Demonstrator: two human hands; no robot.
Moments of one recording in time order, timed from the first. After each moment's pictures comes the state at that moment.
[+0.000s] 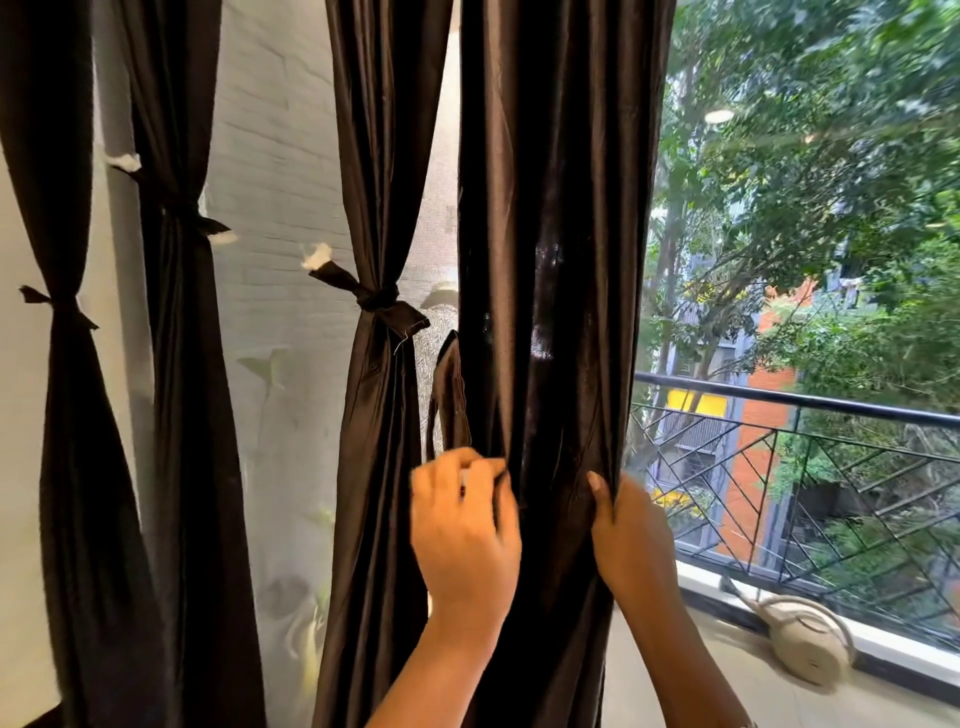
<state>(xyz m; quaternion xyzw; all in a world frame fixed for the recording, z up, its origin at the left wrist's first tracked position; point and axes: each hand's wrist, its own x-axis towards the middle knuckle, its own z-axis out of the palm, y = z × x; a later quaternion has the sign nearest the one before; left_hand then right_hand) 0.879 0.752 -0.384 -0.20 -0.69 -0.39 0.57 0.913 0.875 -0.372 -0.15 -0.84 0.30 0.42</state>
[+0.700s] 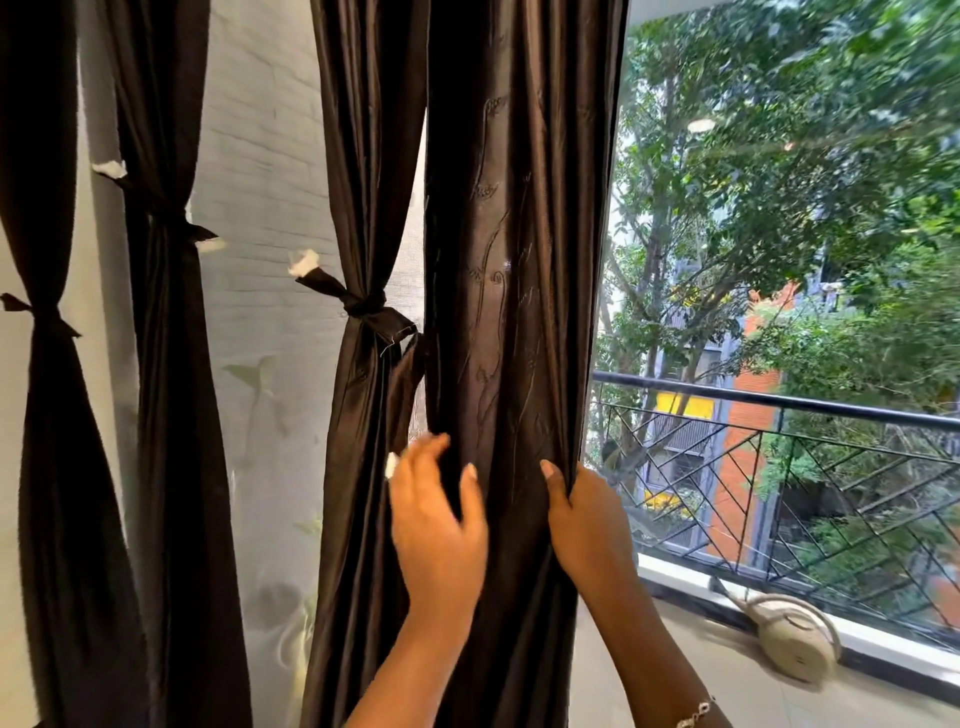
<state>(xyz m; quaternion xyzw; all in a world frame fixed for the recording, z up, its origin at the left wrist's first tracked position) 0.871 0.748 -0.383 -0.18 -0.68 -0.57 0.42 0.911 0.854 -0.356 -0.14 -0.86 0.31 0.38</state>
